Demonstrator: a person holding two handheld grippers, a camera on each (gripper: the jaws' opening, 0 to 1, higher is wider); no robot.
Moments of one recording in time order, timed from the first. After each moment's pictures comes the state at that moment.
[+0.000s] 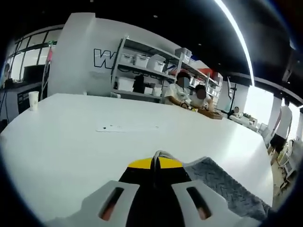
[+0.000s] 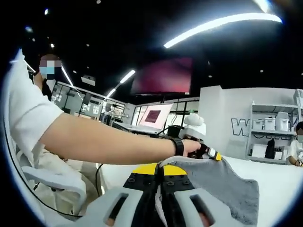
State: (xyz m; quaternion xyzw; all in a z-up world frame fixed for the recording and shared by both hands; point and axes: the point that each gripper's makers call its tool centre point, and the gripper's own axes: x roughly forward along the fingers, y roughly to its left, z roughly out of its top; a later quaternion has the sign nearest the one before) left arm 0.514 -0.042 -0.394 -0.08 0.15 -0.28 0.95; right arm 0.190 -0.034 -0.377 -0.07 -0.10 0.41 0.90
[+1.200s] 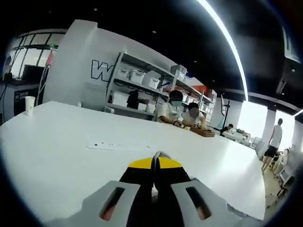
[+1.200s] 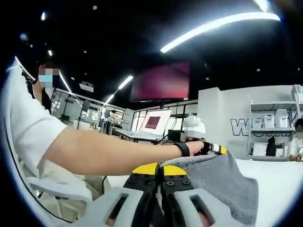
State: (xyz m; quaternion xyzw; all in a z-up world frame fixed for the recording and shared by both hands) left arm 0.502 -0.056 -0.356 -0.12 0.09 -0.30 0.94; right arm 0.175 -0.037 -0.361 -0.04 -0.11 0.42 0.90
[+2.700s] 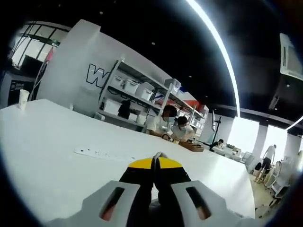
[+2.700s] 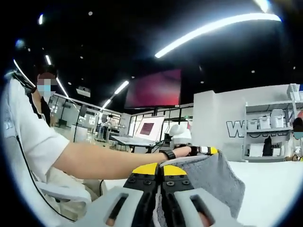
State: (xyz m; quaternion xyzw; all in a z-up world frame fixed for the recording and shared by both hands) left arm 0.495 -0.076 -0.328 -0.19 0.04 -0.33 0.92; right arm 0.165 -0.087 -0.332 -0.03 -0.12 0.40 0.91
